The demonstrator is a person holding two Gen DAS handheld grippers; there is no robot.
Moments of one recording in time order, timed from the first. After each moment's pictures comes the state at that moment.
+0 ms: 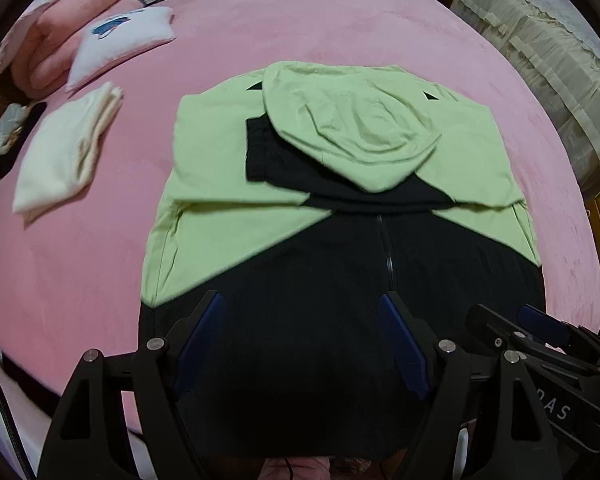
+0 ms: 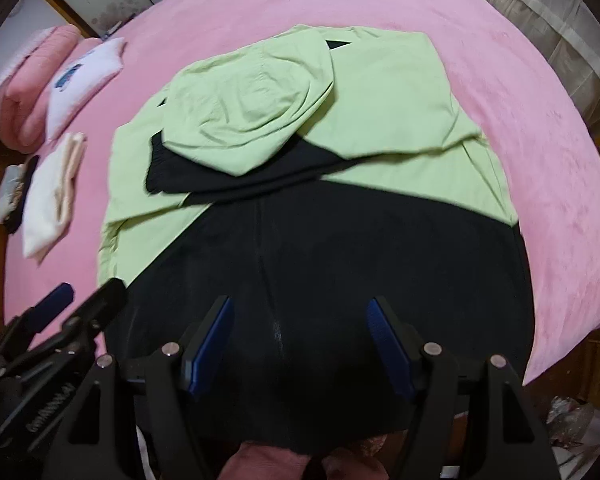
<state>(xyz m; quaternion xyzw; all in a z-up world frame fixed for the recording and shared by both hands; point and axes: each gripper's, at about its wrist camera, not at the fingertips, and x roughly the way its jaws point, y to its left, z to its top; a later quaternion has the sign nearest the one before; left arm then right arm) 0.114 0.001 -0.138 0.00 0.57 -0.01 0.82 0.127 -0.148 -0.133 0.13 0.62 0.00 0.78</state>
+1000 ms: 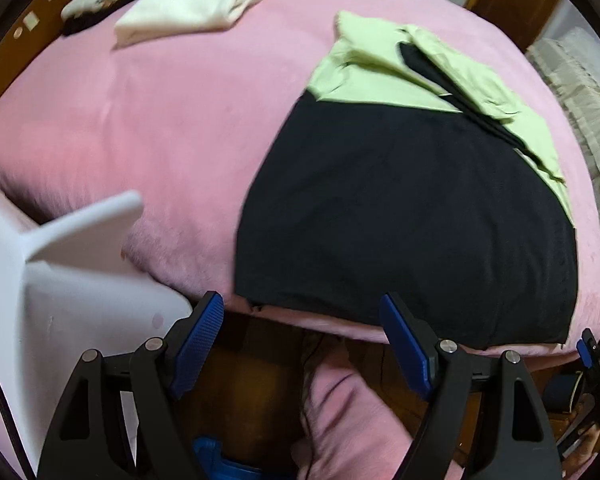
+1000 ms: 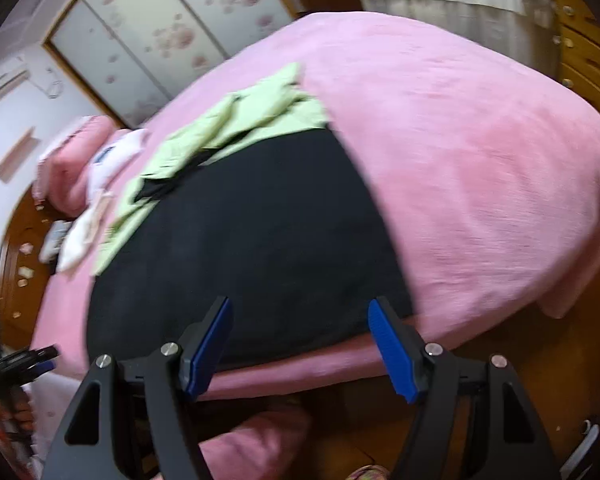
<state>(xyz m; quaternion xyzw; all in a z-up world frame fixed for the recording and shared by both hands) -0.092 0.166 -0.214 -0.13 0.57 0.08 0.80 -0.091 -0.343 -0.222 0.23 0.44 0.01 0.87</state>
